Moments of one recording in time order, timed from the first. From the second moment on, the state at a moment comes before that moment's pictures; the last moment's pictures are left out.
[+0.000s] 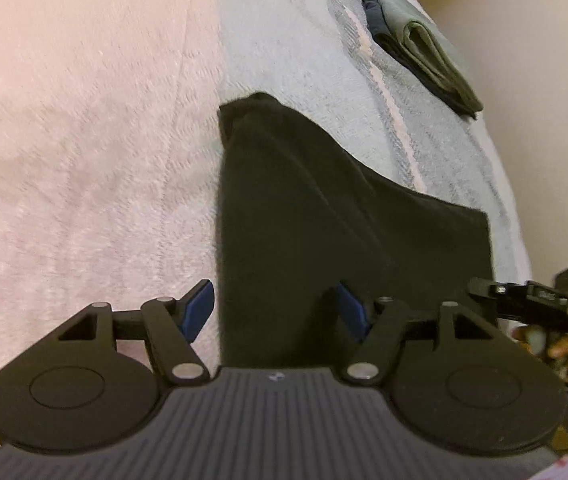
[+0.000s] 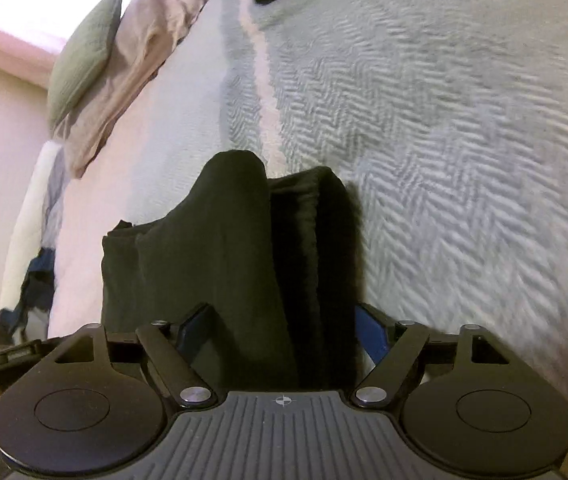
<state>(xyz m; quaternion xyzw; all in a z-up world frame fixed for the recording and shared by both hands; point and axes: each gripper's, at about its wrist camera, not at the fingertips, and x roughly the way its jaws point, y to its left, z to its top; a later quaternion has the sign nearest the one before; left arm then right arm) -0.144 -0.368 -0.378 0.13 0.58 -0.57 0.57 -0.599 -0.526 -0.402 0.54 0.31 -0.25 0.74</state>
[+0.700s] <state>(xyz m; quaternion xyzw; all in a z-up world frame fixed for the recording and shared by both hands) -0.114 -0.385 -0.431 0.03 0.65 -0.60 0.47 -0.614 -0.533 -0.422 0.58 0.28 -0.19 0.74</state>
